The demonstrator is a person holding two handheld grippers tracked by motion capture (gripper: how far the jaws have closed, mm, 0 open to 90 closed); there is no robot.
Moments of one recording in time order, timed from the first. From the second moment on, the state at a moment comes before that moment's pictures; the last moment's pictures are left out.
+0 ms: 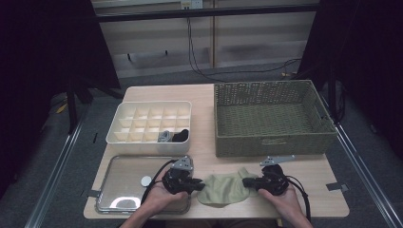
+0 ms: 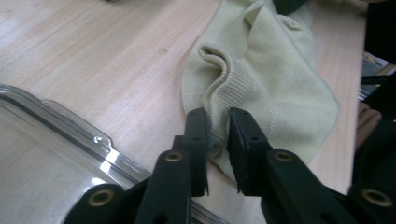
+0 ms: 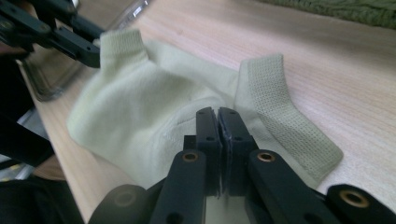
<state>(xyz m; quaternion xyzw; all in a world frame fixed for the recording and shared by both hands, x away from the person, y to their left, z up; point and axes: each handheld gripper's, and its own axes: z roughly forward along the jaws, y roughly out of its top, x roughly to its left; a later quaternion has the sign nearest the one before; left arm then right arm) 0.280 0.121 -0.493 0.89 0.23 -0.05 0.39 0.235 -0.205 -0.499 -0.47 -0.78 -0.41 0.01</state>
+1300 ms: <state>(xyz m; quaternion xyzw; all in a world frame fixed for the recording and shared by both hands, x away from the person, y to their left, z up) 0.287 0.143 -0.477 0.86 0.27 -0.05 0.44 0.238 -0.222 -0.475 -0.48 -0.75 -0.45 -0.02</state>
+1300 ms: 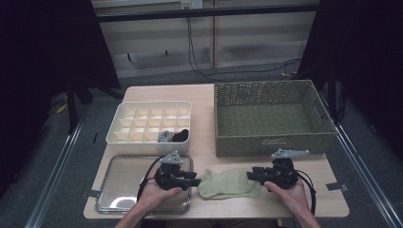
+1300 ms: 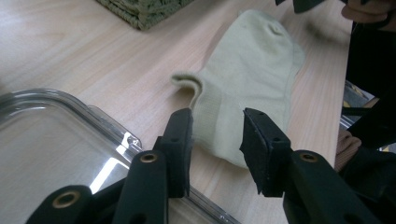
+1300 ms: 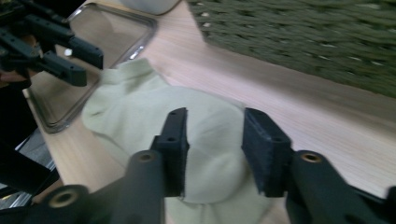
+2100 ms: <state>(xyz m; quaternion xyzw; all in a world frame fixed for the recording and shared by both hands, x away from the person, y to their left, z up) 0.281 0.181 -0.465 0.84 0.29 -0.03 0.46 0.264 -0.102 -0.484 -0.39 -0.82 -0.43 0.05</state>
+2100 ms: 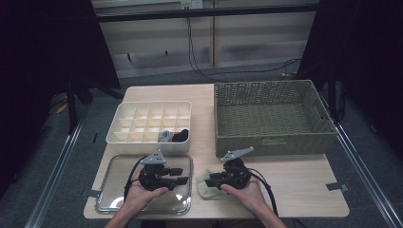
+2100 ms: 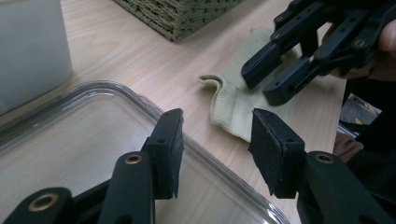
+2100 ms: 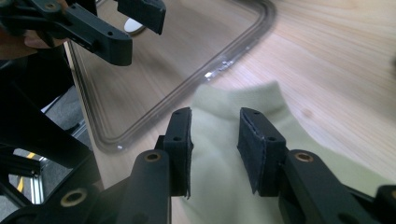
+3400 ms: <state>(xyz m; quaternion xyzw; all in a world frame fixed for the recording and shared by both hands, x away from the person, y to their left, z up) 0.283 0.180 -0.470 0.85 0.29 -0.02 0.45 0.274 -0.078 -0.501 -0.37 -0.84 -0.39 -0.02</state>
